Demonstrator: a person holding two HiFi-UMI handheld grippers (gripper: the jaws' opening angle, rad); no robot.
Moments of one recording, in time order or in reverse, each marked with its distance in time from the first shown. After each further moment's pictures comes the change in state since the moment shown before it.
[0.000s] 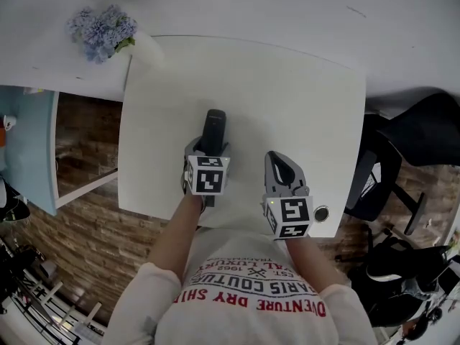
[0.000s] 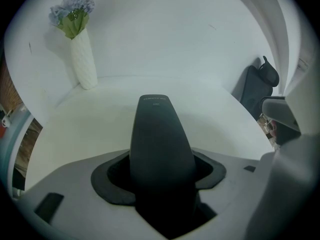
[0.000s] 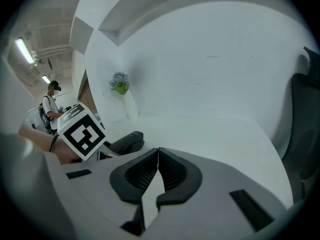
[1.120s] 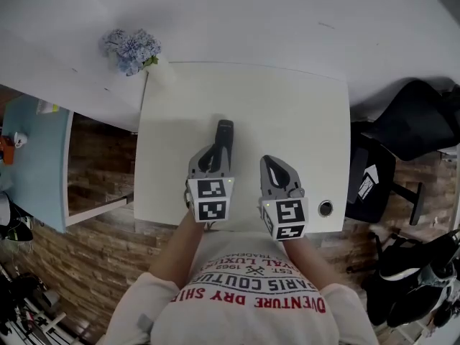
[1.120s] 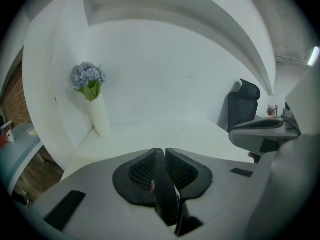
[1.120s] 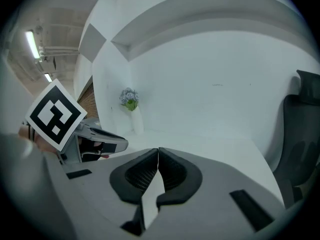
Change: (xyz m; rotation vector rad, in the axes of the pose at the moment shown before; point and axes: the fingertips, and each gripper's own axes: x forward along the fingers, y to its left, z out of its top) left arm -0.136 -0.010 0.058 0.102 -0.394 0.012; right arm -0.047 0.054 0.046 -0.048 -0.148 -0.051
